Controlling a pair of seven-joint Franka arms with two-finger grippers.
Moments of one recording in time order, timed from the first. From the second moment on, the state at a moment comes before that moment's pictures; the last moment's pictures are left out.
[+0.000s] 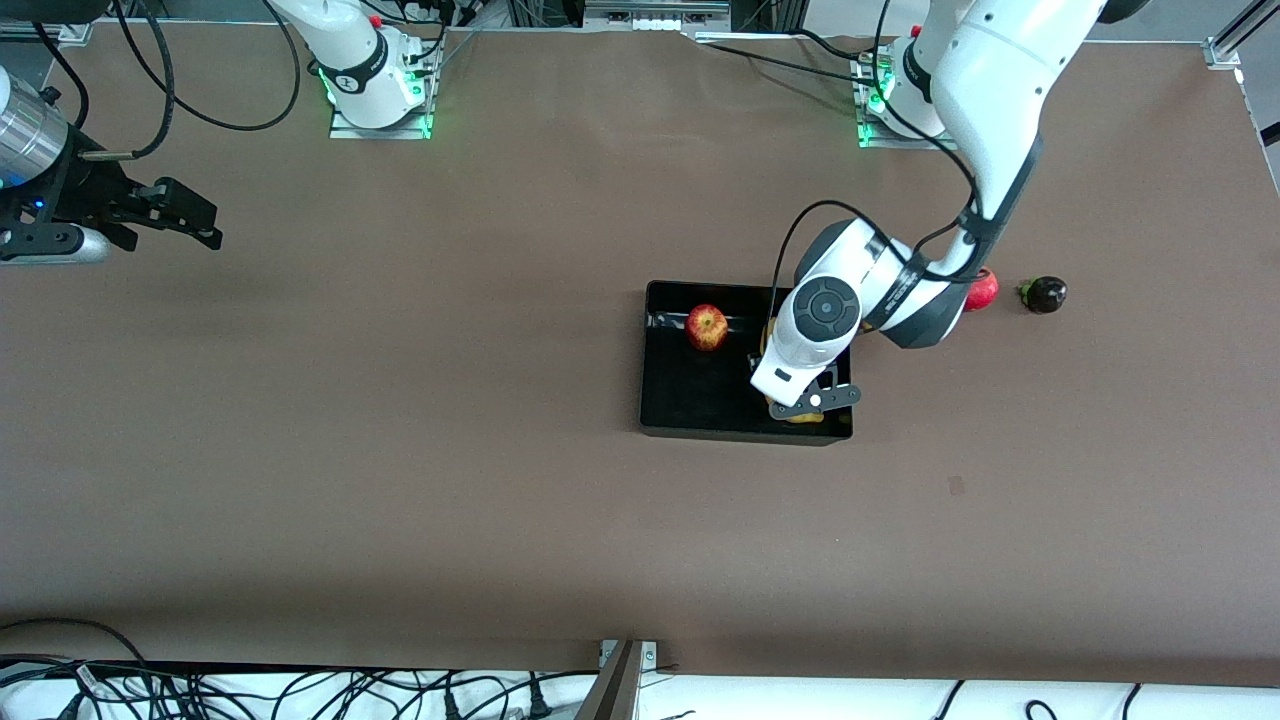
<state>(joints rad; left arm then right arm) -0.19 0.58 -0.33 -1.70 0.19 2.06 -0.82 0.17 -0.03 -0.11 -1.69 0.01 1.64 0.03</state>
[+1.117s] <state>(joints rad) -0.09 0.03 0.05 -1.49 0.00 1.34 0.08 0.17 -0.03 -0.11 -1.69 0.01 1.64 0.03</state>
